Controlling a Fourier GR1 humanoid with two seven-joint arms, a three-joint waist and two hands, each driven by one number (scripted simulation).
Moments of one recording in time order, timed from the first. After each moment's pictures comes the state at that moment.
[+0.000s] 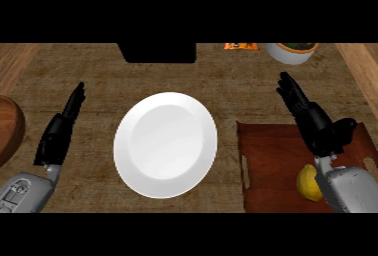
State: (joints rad) left arm -0.23 0.56 -0.35 -1.35 0.19 0.38 -0.11; right arm -0.26 -0.36 0.20 -1.50 -0.19 -0.07 0.05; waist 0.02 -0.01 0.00
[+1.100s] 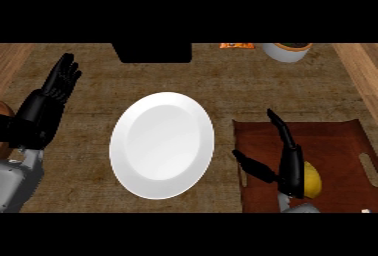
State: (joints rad) left arm -0.29 0.56 -0.20 -1.54 0.33 0.21 0.01; right arm -0.05 -0.14 0.31 -1.44 0.27 -0.68 -0.18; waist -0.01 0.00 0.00
